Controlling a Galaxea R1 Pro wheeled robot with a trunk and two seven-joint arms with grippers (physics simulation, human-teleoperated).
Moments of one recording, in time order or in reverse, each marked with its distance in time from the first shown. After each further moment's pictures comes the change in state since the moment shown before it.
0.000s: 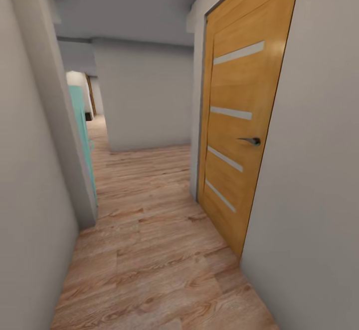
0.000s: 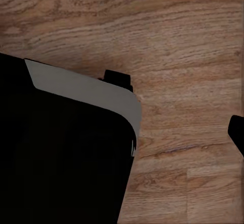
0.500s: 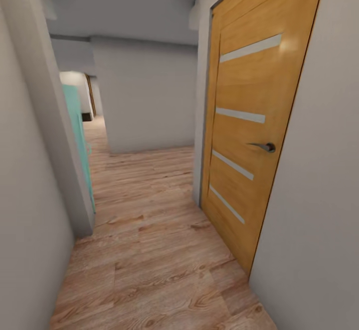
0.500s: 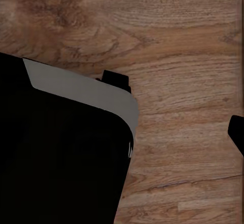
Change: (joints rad) left arm 0.000 -0.003 -0.001 0.011 0.000 0.003 -0.001; right arm 0.000 -0.002 0.007 0.000 0.010 -0.003 -0.001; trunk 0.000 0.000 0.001
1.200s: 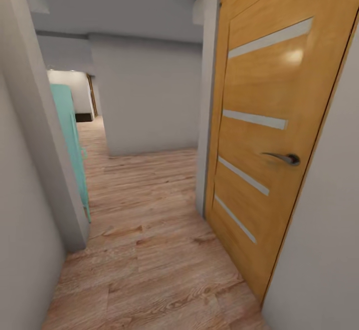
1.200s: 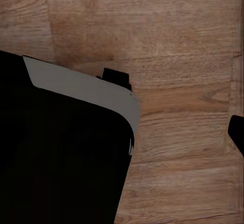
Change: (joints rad) left arm 0.000 -0.002 -0.001 0.002 -0.001 -0.002 0.000; right arm 0.000 0.000 -0.002 0.000 -0.003 0.008 0.001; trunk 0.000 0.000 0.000
